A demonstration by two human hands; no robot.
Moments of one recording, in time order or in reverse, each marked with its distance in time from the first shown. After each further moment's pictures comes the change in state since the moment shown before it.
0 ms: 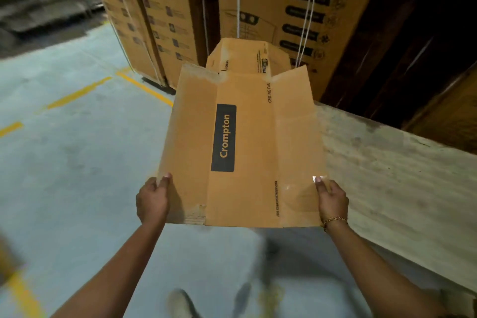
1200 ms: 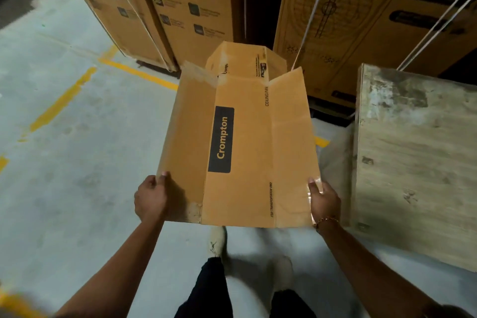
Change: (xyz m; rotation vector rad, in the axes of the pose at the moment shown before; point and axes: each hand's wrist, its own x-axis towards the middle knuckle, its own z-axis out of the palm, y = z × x) left_hand 0.625 -0.051 -0.024 0.275 -0.152 0.025; right_hand 0.044 -0.161 0.583 -0.093 0.108 0.291
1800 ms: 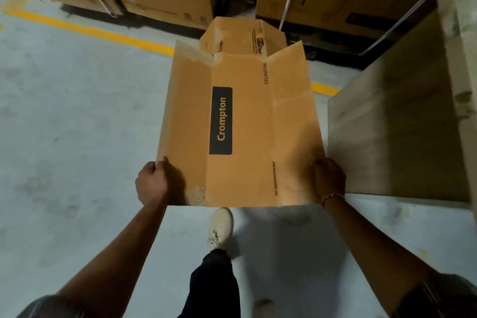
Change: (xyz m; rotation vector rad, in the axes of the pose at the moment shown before) left_hand 0.152 -0.106 0.196 0.031 -0.181 -0.055; right_hand 0.100 0.143 0.176 -0.074 -0.009 0.127
